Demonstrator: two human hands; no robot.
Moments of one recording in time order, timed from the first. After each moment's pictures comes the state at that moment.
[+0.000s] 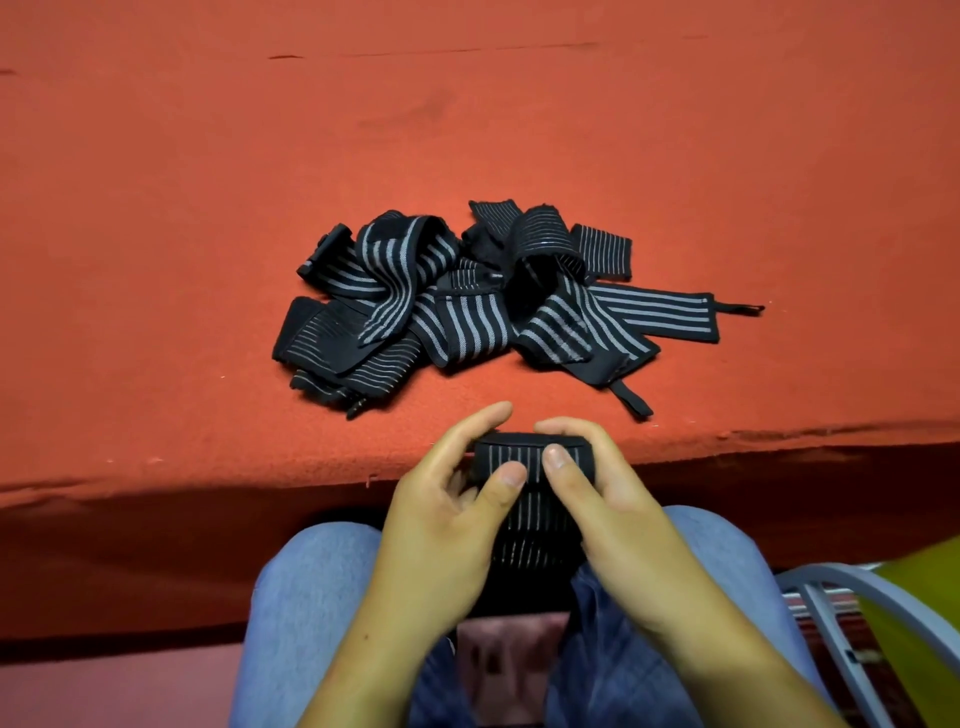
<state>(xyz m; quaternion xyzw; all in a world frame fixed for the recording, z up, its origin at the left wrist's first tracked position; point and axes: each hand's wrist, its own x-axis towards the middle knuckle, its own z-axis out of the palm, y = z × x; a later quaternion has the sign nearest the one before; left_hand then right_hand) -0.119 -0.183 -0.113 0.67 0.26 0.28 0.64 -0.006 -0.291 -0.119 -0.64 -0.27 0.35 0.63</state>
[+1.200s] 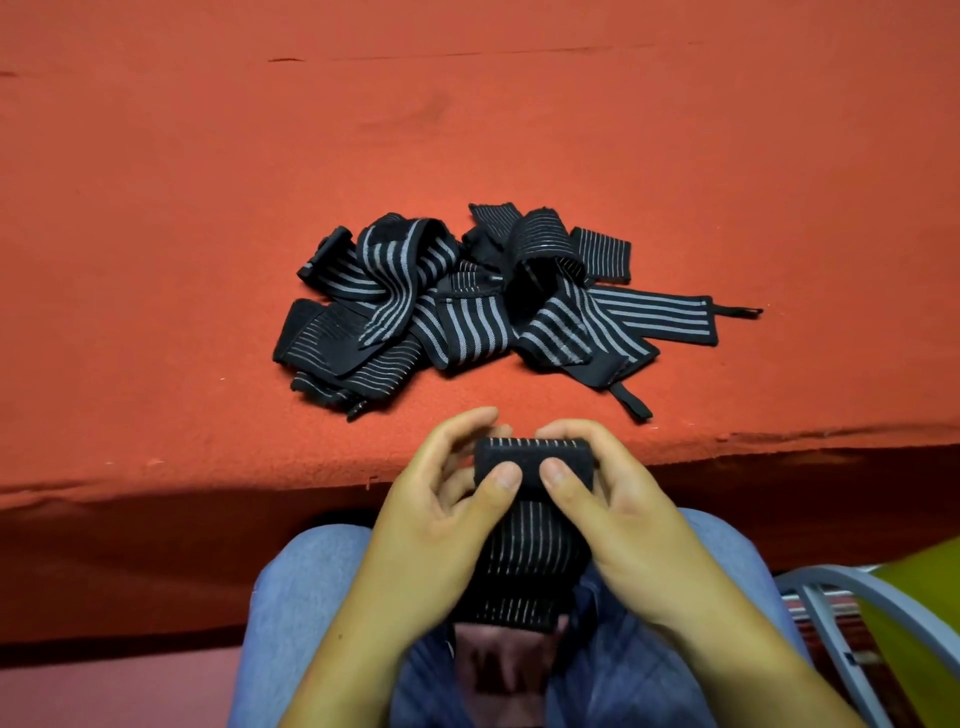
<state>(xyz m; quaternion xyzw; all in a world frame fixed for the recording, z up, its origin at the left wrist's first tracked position) -0.124 -0.174 -0.114 0.66 0.24 0.25 0.67 0.000 -0.294 -0.119 -0.61 -0.30 0.36 0.63</state>
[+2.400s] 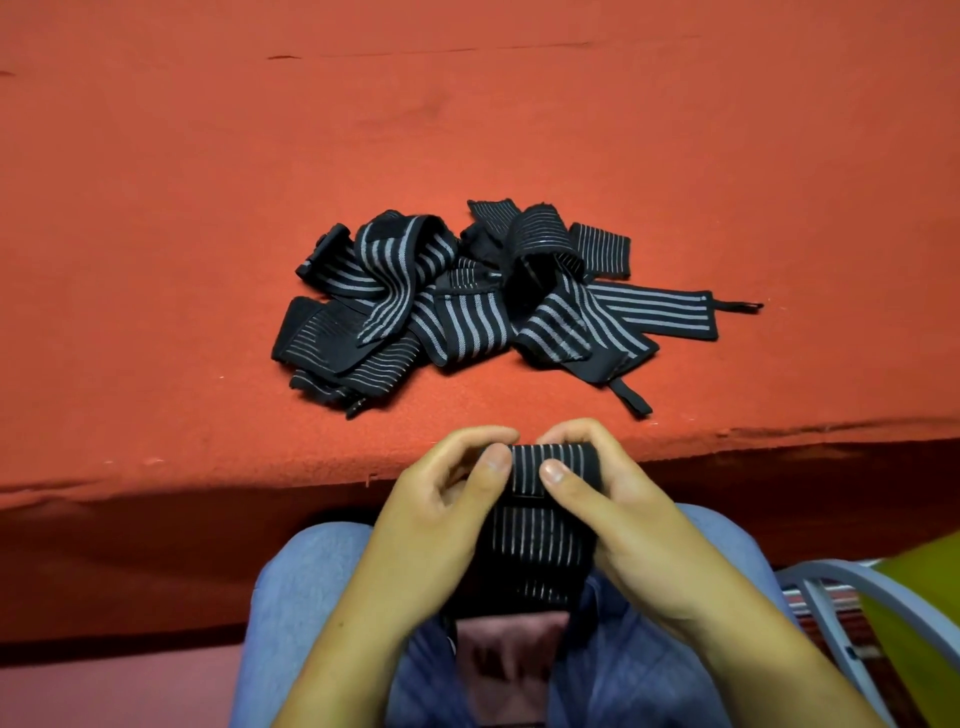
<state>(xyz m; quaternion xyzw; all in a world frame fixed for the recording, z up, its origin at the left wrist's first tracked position) -0.125 -0.173 -0.106 0.69 0.26 0.21 0.64 0.006 -0.295 -0.124 -0.59 -0.29 0.42 0.62</state>
